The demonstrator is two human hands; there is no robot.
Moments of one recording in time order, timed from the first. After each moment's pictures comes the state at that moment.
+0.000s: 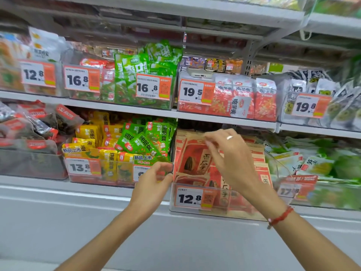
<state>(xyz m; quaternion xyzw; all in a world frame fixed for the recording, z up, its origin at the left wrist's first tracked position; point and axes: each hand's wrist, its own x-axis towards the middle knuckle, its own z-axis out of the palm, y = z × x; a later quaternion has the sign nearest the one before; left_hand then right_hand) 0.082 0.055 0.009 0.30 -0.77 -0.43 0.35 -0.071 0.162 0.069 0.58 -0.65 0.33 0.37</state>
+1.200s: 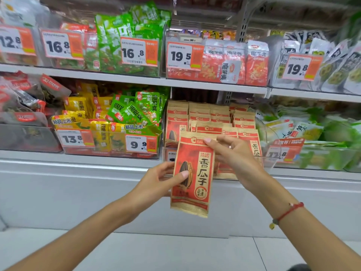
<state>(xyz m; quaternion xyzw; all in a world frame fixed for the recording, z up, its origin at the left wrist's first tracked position) 0.100 0.107 -0.030 0.20 -0.72 -0.63 0.20 -0.066 0.217 0.016 0.35 -0.67 0.62 -0.21</state>
